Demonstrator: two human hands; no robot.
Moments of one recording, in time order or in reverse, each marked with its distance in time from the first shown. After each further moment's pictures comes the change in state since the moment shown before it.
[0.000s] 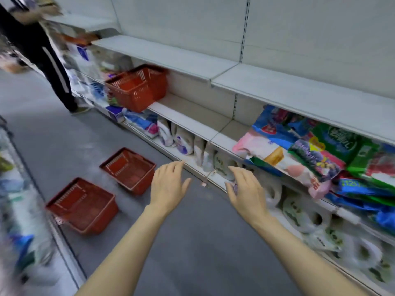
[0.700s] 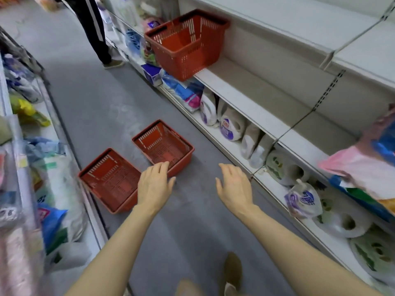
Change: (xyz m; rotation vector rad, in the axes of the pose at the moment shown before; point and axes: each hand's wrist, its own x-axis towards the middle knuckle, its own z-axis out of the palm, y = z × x) left_hand 0.066 -0.287 0.106 0.103 -0.209 -0.359; right_hand 0.158 -0.095 0.309 -0.014 -0.379 -0.075
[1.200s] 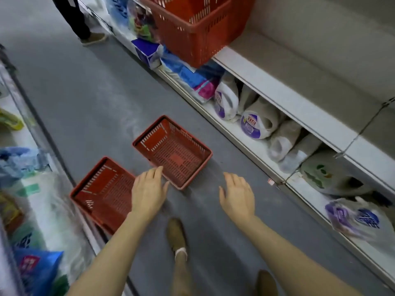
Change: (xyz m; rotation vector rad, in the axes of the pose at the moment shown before) left_hand 0.177 -0.181 0.116 0.004 -0.124 0.017; right_hand 0.158 -0.060 0.198 -0.063 -0.150 0.204
